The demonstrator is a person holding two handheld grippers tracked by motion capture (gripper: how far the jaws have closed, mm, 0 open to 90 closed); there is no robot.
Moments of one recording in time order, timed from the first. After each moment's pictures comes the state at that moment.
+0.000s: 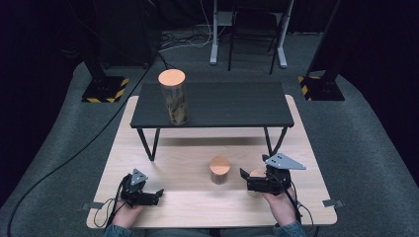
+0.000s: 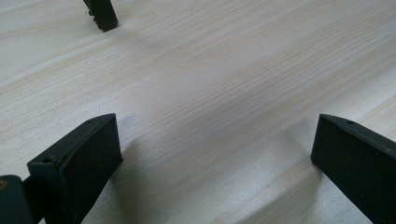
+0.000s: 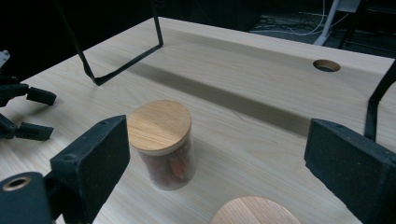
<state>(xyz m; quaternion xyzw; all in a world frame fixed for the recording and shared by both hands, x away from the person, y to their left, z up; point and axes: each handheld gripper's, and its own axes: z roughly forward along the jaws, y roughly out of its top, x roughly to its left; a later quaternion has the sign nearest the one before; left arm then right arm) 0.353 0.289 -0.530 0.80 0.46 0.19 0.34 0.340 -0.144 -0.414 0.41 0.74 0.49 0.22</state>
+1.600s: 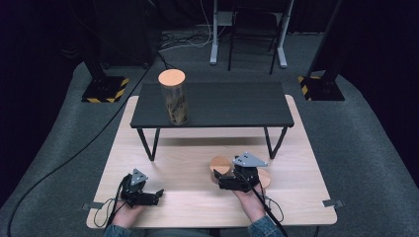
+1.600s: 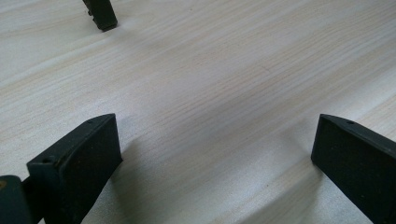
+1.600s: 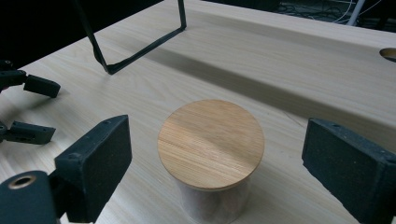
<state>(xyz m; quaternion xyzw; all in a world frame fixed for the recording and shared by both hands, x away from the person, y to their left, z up) 0.353 0.289 -0.530 0.80 0.46 0.19 0.33 0.365 -0.075 -0.453 0.41 0.75 0.47 0.21</state>
